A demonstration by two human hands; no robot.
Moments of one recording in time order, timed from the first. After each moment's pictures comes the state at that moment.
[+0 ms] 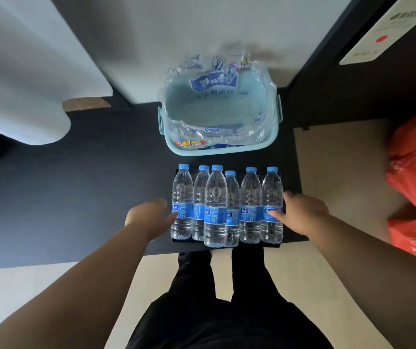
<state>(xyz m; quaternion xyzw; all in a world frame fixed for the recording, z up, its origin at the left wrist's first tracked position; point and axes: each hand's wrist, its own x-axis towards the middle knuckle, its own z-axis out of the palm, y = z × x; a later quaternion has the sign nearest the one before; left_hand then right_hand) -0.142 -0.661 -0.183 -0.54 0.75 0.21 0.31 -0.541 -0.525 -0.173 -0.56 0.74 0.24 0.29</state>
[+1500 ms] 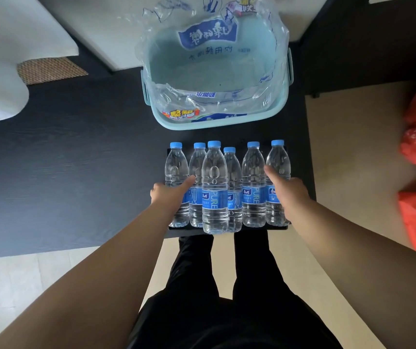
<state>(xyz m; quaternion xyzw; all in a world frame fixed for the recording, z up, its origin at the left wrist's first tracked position) -0.204 -0.642 -0.229 -0.81 0.33 0.47 0.10 -0.484 -0.535 -0.223 0.03 0.87 -0.12 0.49</state>
